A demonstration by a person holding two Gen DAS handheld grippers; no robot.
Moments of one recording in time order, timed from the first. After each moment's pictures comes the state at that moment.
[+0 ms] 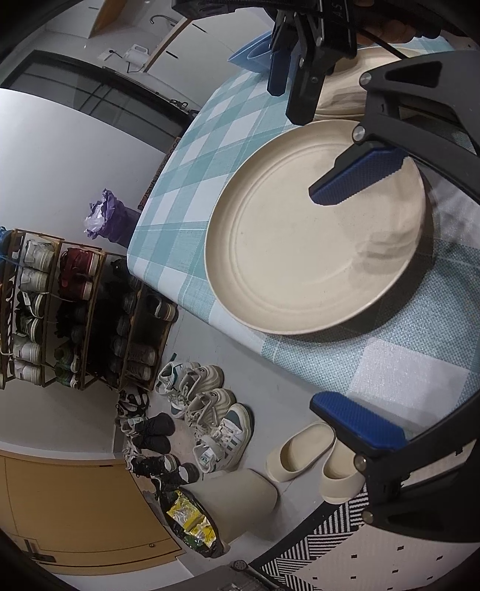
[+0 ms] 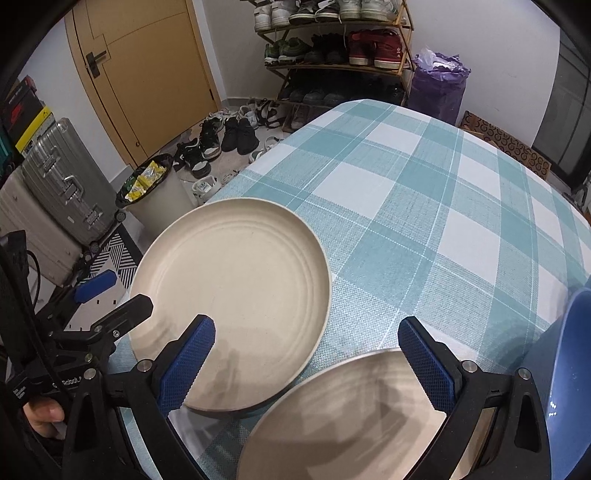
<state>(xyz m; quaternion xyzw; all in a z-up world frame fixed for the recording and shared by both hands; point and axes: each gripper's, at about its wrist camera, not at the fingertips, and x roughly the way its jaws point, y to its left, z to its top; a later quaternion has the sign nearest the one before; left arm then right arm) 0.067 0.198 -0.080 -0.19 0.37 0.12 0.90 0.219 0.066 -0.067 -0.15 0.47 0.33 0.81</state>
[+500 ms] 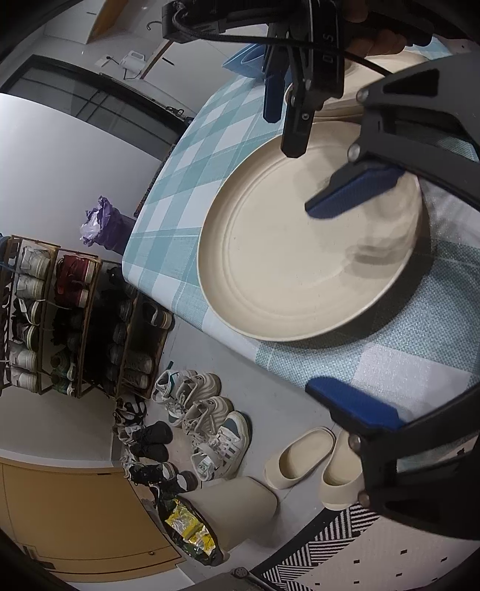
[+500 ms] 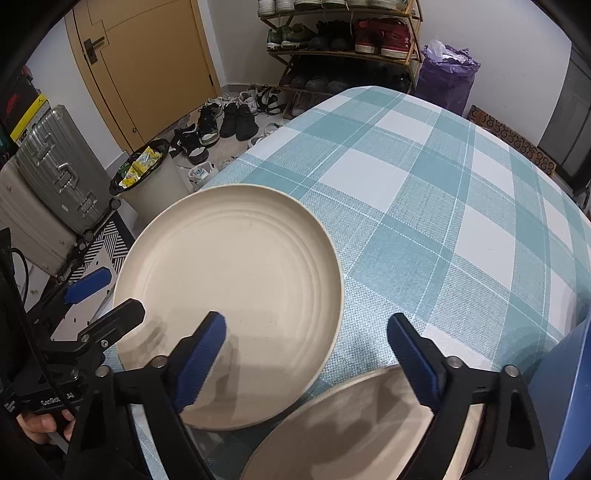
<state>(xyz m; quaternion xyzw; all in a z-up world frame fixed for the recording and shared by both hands) 0.067 0.198 -0.085 -0.20 0.38 0.10 0.90 0.227 0.083 -0.085 -0.17 0.49 0.32 0.79</state>
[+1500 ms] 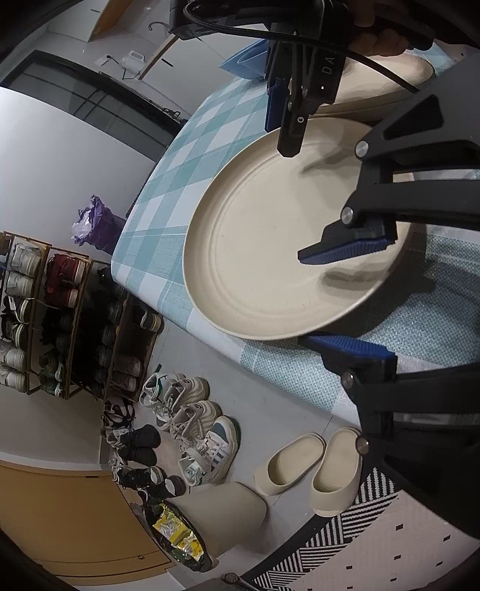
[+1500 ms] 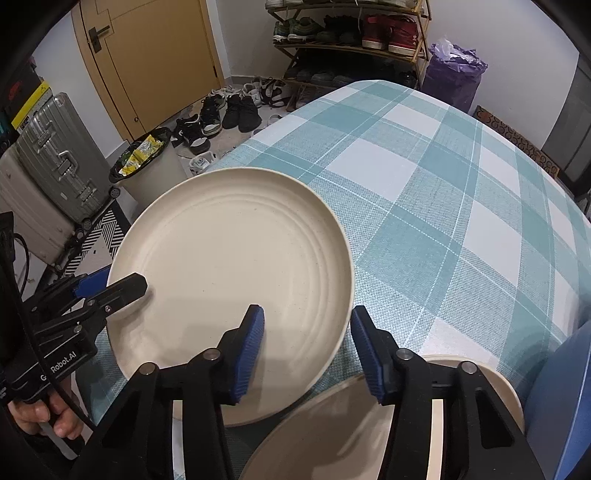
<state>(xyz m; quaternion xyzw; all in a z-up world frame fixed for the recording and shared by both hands) 0.069 0.201 -0.095 -0.21 0.39 0.10 0.89 0.221 0.086 -0.093 -0.19 0.48 0.32 0.79</state>
